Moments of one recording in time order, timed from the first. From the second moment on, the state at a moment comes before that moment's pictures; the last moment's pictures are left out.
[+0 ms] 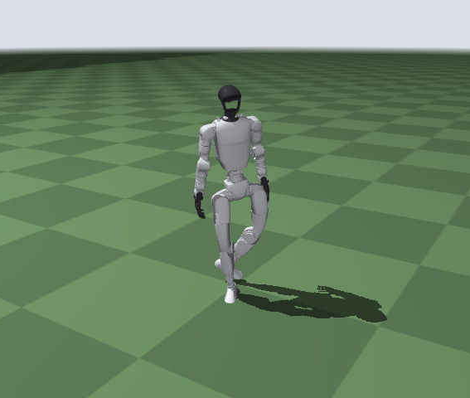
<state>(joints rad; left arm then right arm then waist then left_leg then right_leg) 0.21 0.12 0.05 1.36 0.30 0.01 0.05 -0.03 -0.21 -0.24 1.70 -0.09 0.10 0.07 0.05 -0.05 0.10 0.29 0.03 1.03 0.51 -0.03 0.26 -0.01 -0.14 -0.43 0.19 -0.06 -0.05</state>
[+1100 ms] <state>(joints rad) 0.14 0.10 0.06 1.47 0.26 0.02 0.04 -0.03 -0.17 -0.22 1.60 -0.28 0.10 0.05 -0.07 -0.01 0.03 -0.04 -0.10 0.16 0.02 0.12 0.16 0.00 -0.05 -0.06 0.07 0.01 0.03</state>
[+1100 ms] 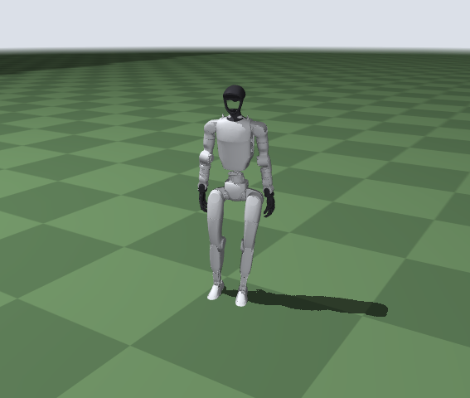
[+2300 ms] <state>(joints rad) 0.07 0.08 0.02 1.48 0.30 0.01 -0.02 -0.11 -0.16 -0.14 1.59 -0.26 0.10 0.02 0.03 -0.06 0.04 0.06 0.13 0.51 0.69 -0.03 0.26 0.08 -0.11 -0.20 0.03 0.05 -0.09</state>
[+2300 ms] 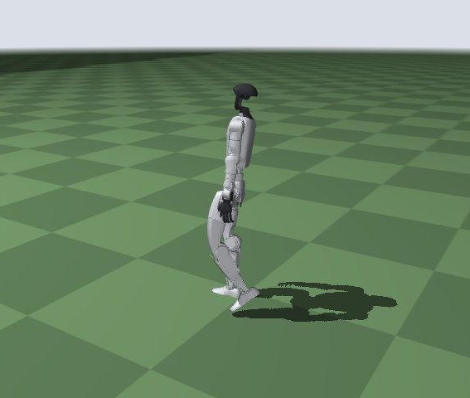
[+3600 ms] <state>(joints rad) 0.07 0.10 0.02 1.51 0.30 -0.01 0.04 -0.02 -0.25 -0.24 1.63 -0.21 0.10 0.04 0.01 0.07 0.05 -0.08 0.01 0.56 0.03 0.01 -0.01 0.04 -0.08 -0.46 0.03 0.01 -0.07</state>
